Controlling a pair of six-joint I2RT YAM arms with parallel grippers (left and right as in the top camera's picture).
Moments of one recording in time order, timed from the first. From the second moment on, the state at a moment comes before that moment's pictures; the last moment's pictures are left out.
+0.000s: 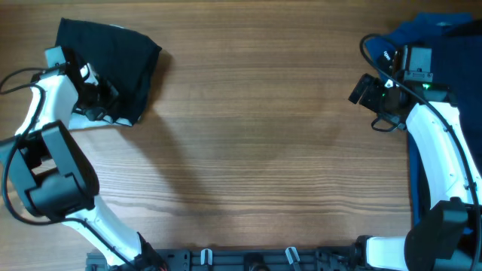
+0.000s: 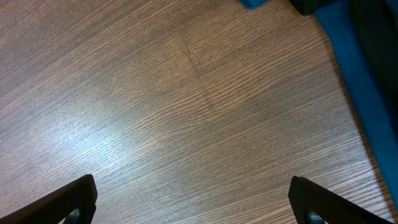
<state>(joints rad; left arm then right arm) 0.34 2.00 1.43 -0.78 0.32 -0.33 -0.11 1.55 1.20 -0.80 0.03 0.42</state>
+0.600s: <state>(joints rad) 0.58 1.90 1.43 -0.57 0.36 -0.34 -0.11 1.55 1.20 -0.80 0.03 0.42</state>
